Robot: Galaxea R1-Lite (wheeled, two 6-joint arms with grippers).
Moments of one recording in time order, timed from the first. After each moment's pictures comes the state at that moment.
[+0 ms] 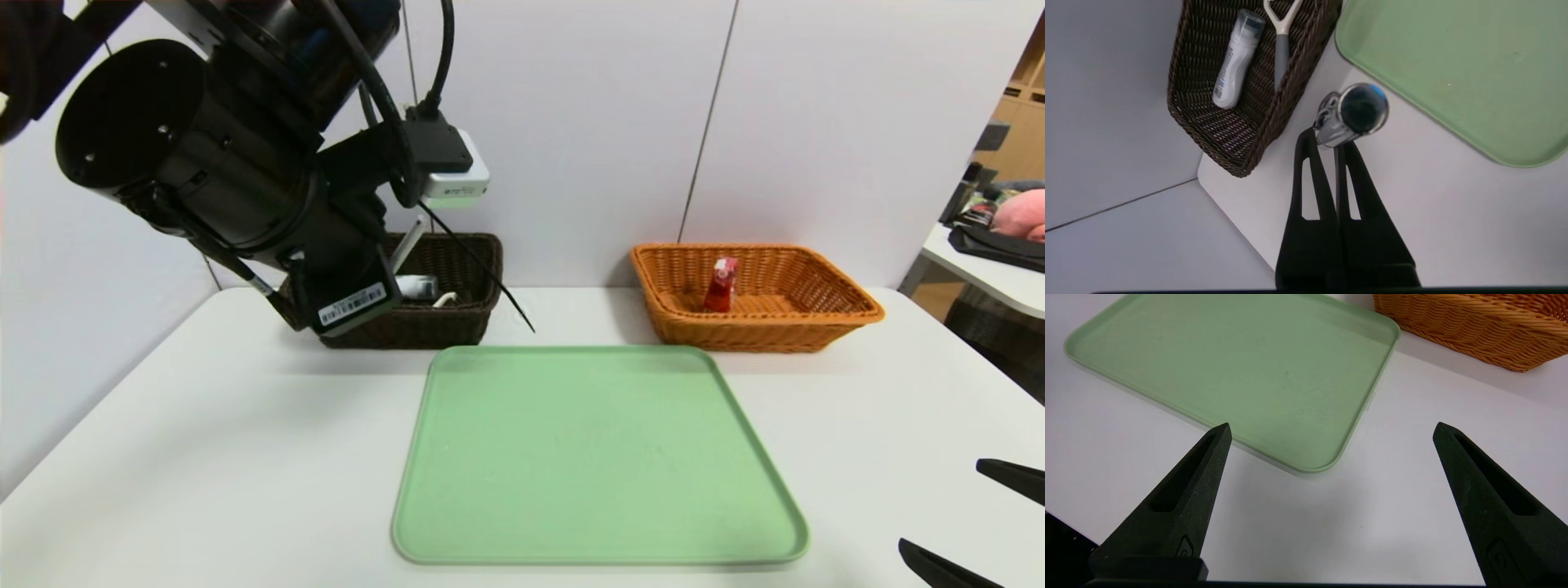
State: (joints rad) left arm -0.70 1.75 -1.93 0.97 0.37 0.61; right arm 0.60 0.74 -0.37 -0.05 -0.16 -0.02
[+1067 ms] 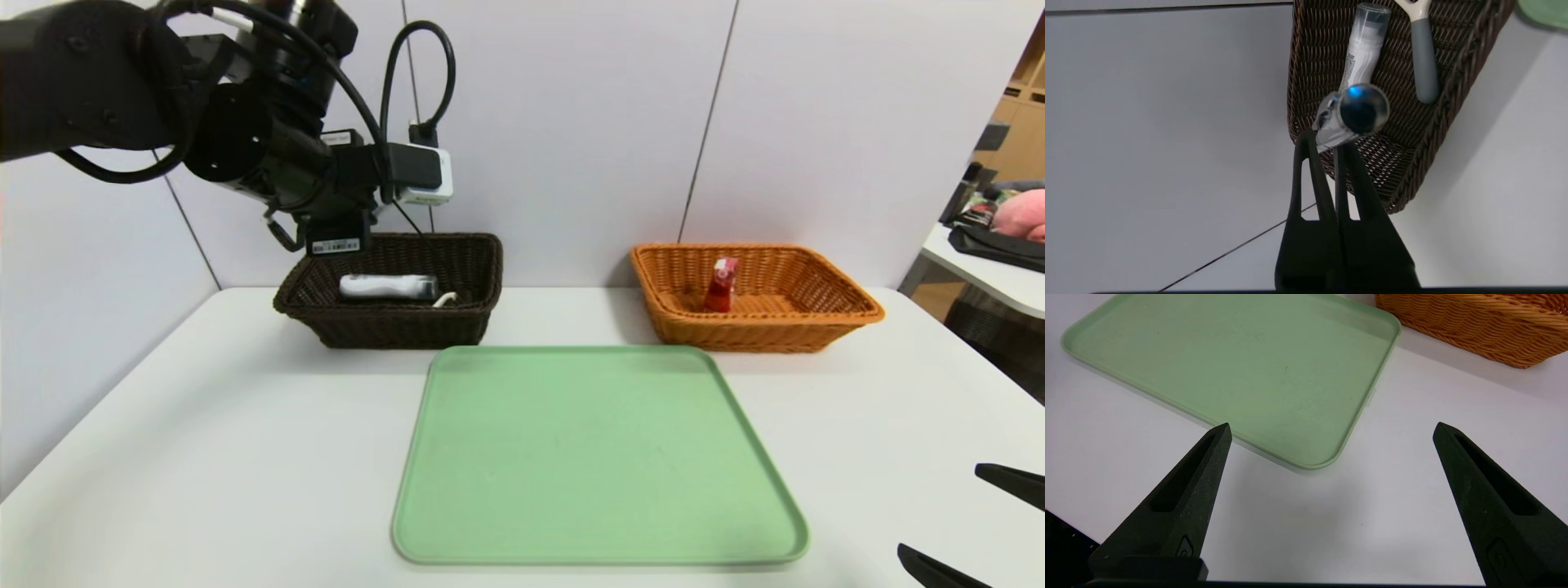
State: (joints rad) left arm -0.43 1.87 -1.90 0.59 0.31 1.20; right arm 0.60 0.74 -0.36 -0.05 -0.16 -0.02
